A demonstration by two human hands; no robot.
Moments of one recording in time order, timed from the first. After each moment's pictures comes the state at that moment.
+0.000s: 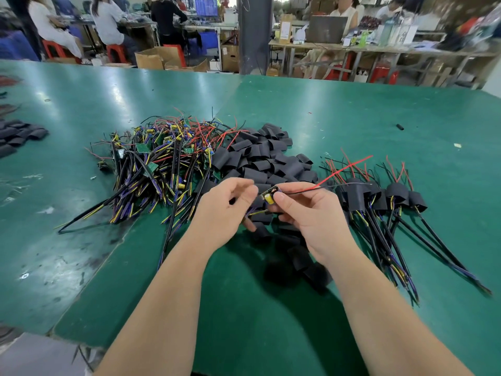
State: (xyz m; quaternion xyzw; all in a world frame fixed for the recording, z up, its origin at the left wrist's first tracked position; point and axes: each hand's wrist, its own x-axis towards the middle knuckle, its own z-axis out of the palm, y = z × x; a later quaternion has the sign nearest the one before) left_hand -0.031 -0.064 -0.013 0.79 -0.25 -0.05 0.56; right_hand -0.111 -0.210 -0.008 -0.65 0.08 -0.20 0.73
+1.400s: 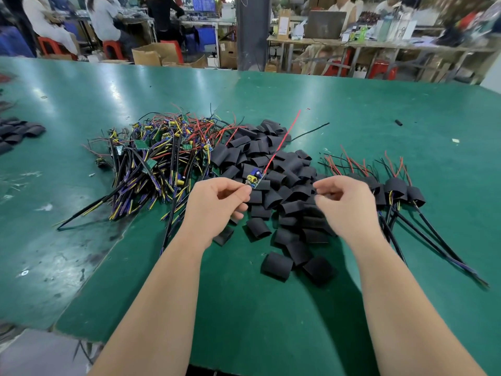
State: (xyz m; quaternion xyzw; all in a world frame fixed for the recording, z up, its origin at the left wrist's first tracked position) left_hand -0.022 -0.060 -0.020 0.73 -0.18 -0.06 0.65; right_hand -0.117 -0.261 -0.010 -0.85 0.23 -0.26 0.39
